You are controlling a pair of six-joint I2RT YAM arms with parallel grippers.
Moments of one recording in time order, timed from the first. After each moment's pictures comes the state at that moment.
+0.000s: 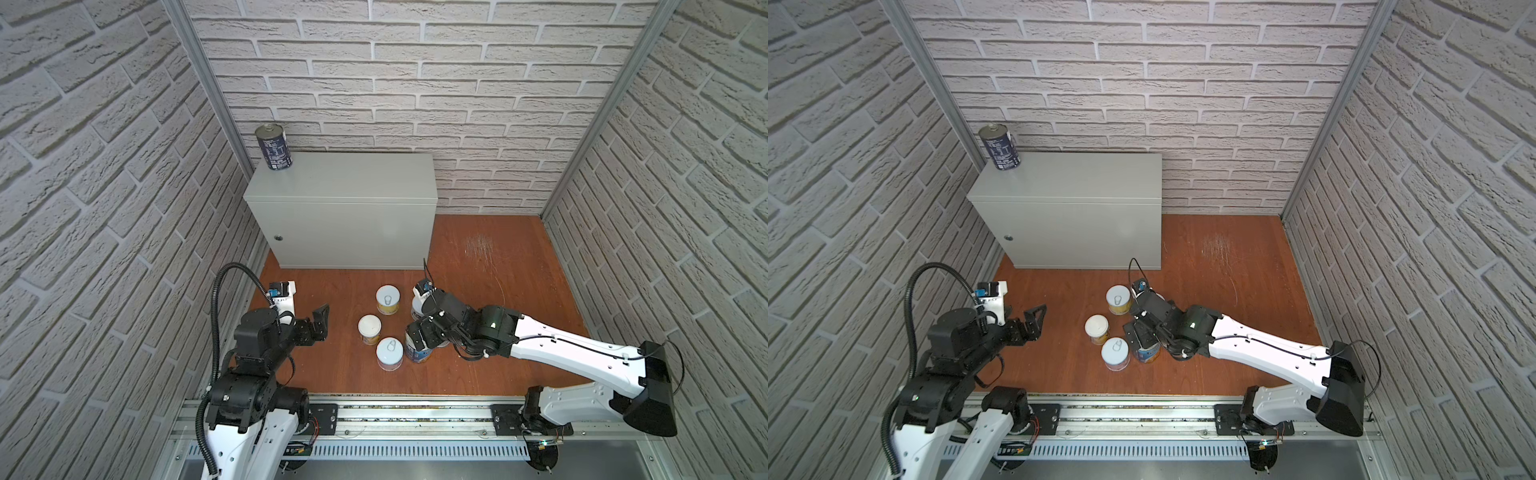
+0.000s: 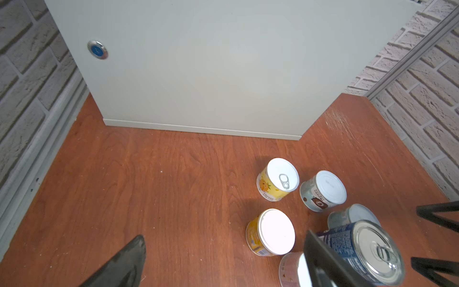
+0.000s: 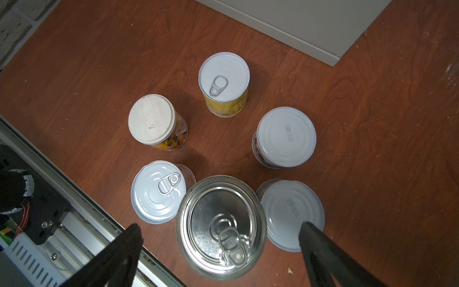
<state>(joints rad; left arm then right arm) -0.13 0.41 0.78 -0.87 0.14 -0.20 1.04 1.29 1.09 -0.76 0.27 0.51</state>
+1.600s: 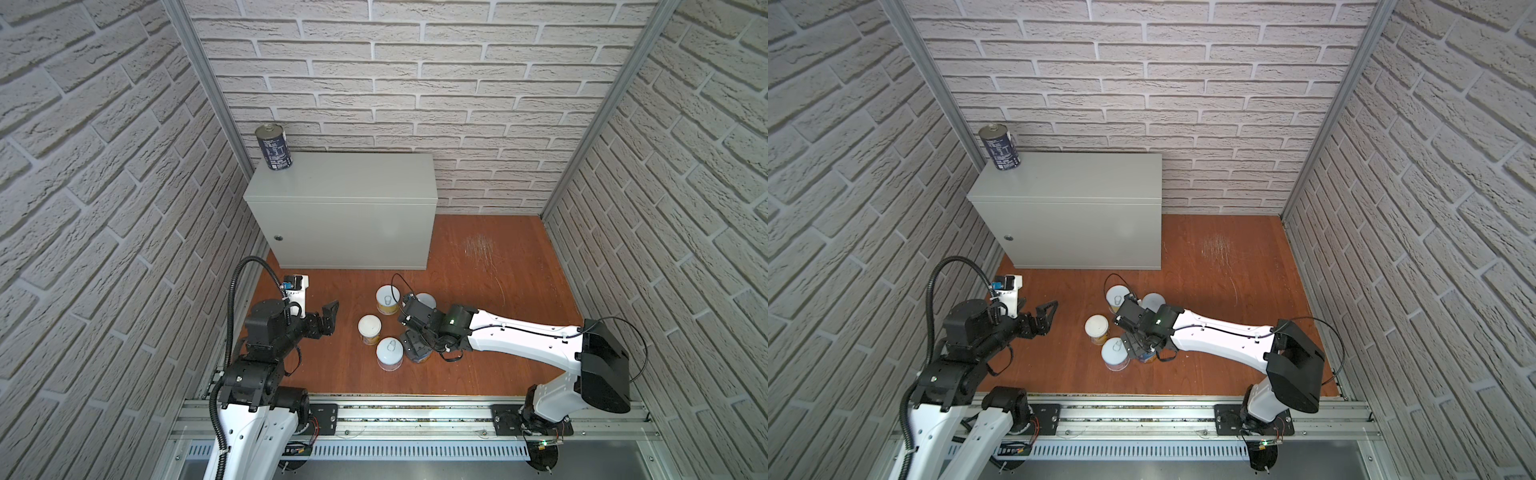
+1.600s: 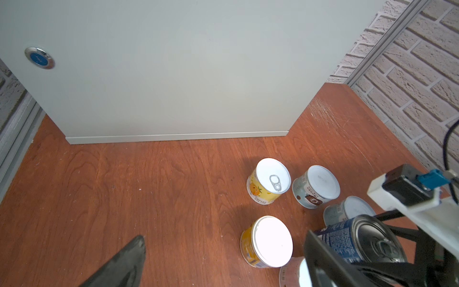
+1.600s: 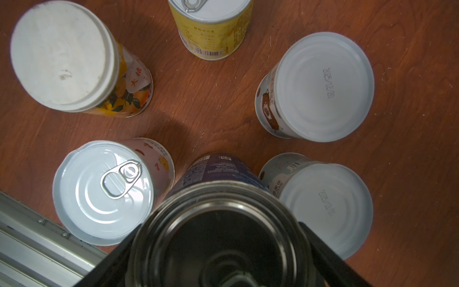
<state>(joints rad) -0.13 0.47 0.69 -0.70 0.23 -0.13 1.04 1.55 1.12 -0.80 0.26 0.57</state>
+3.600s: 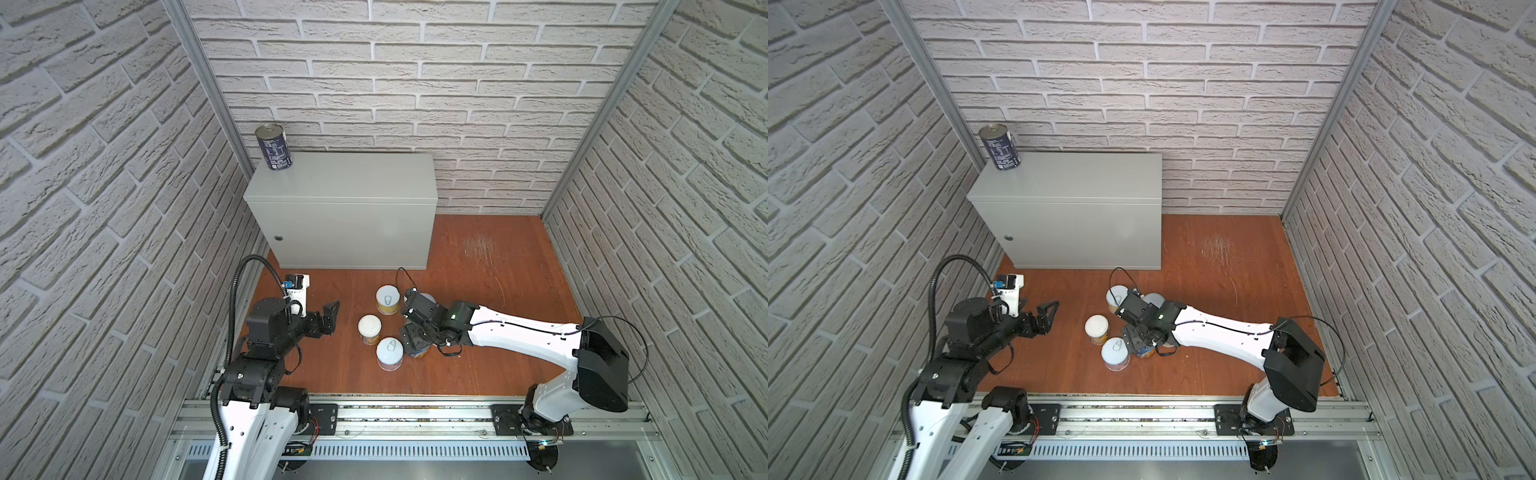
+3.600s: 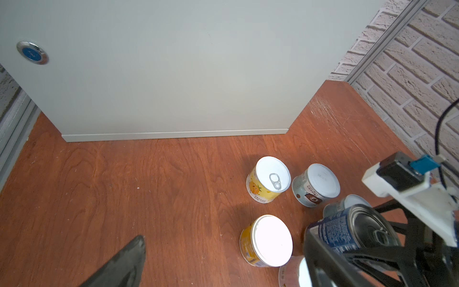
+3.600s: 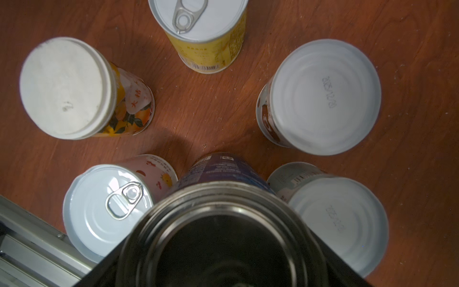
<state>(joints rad) -0.13 0.49 0.69 -0.70 0.23 -0.13 0.98 1.56 1.12 -0.74 0.21 0.58</state>
